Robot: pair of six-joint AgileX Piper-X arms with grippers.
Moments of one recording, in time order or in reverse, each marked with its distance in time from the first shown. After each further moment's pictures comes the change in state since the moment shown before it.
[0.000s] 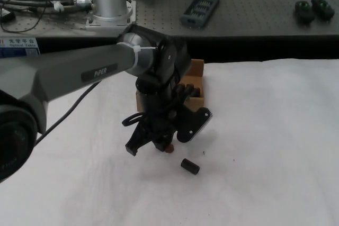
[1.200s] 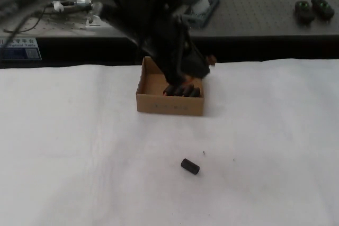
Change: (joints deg) left arm 4.4 -20.0 0.5 -5.1 35.7 -52.1; right arm 0.0 16.8 0.0 14.7 -5.3 8.7
